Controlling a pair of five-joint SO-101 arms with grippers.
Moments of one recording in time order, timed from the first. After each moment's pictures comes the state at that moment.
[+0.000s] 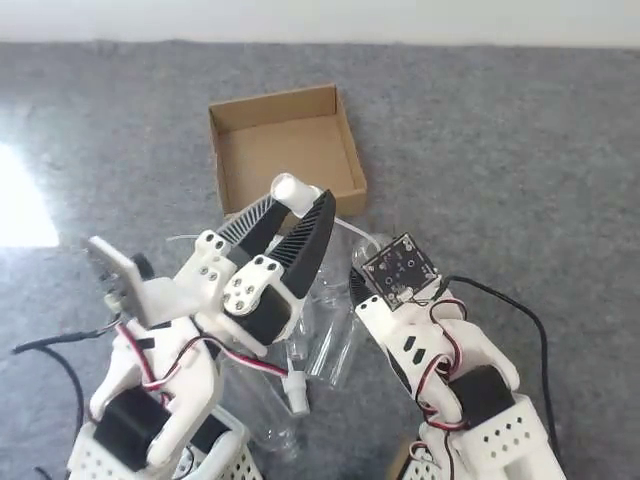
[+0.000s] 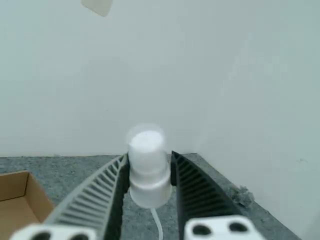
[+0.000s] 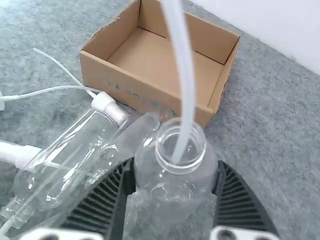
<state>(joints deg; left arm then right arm) 29.2 -83.3 55.0 39.4 26.3 -30.7 -81.6 74.5 48.6 12.4</state>
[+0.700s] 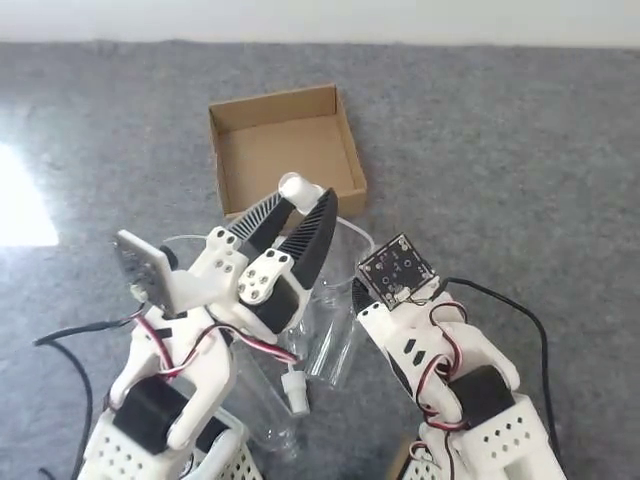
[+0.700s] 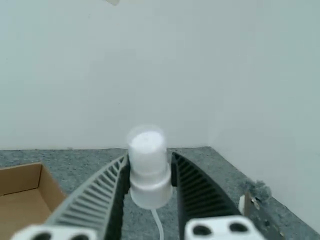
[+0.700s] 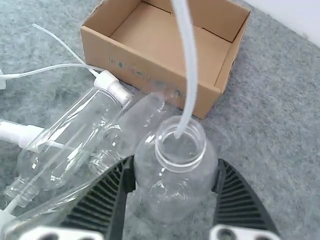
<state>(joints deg) 27.7 -83.3 61.6 35.0 25.2 -30.7 -81.7 74.3 52.7 12.4</state>
